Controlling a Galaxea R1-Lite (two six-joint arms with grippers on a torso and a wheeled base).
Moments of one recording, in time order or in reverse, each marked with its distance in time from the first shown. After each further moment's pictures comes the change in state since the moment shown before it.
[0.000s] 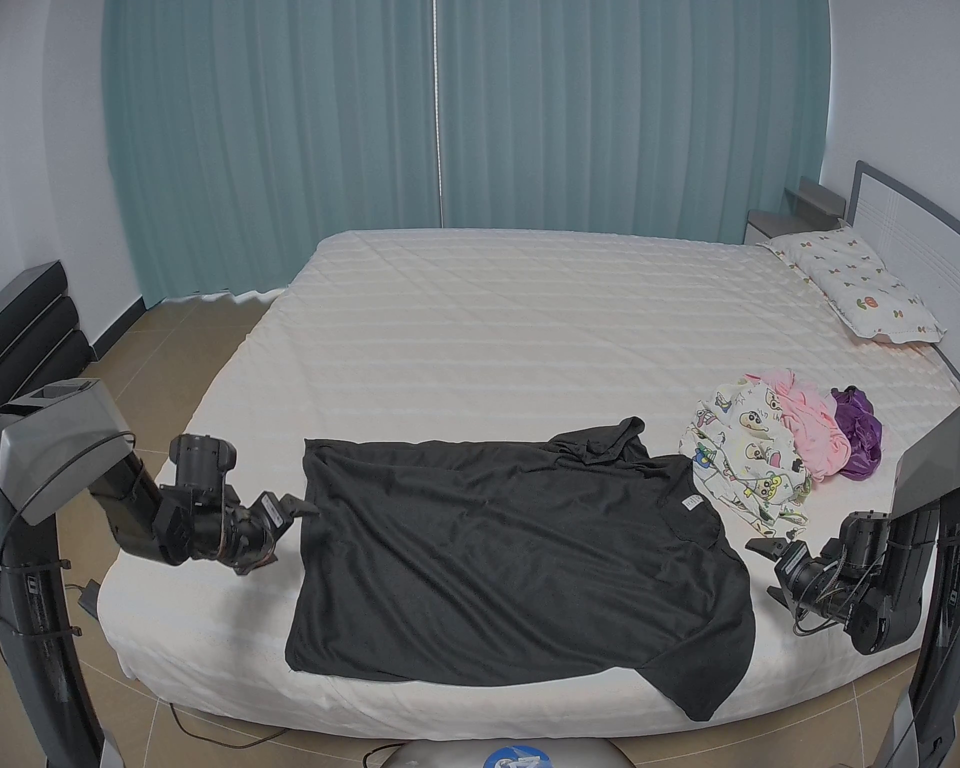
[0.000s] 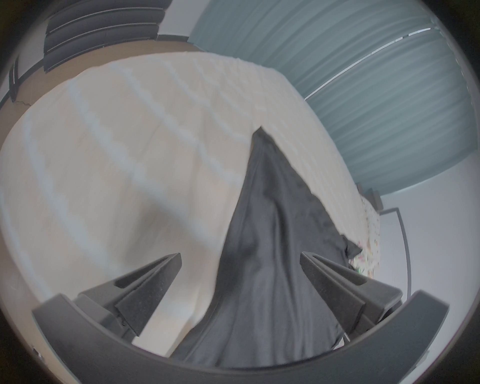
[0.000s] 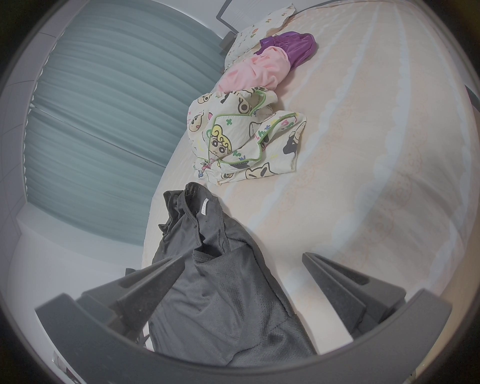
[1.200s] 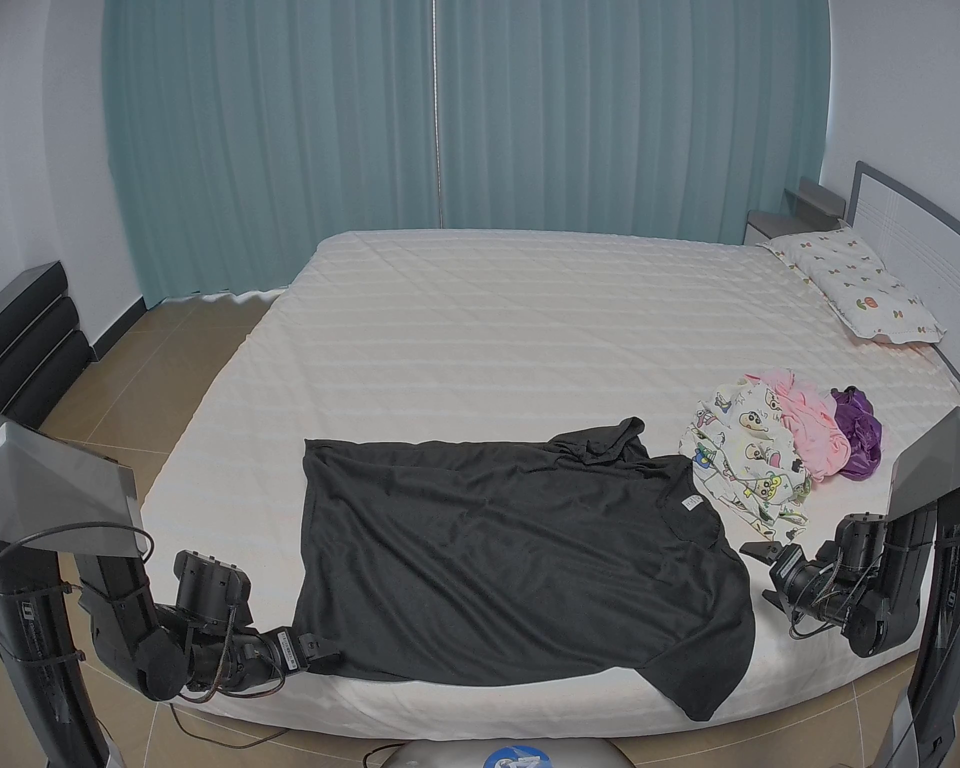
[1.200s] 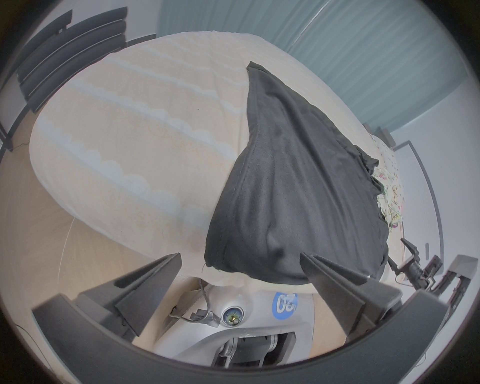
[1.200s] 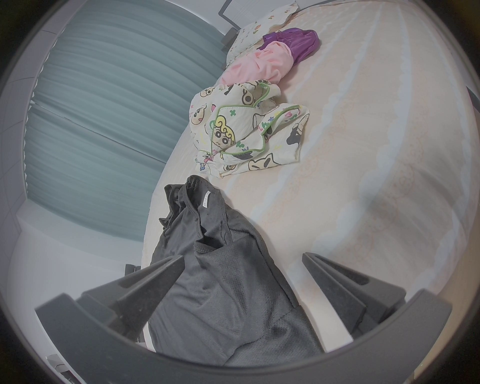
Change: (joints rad) left arm -0.197 -0.043 0.548 -0.372 0.153 0.113; right arm 0.025 0.000 0.009 0.000 -0.003 -0.002
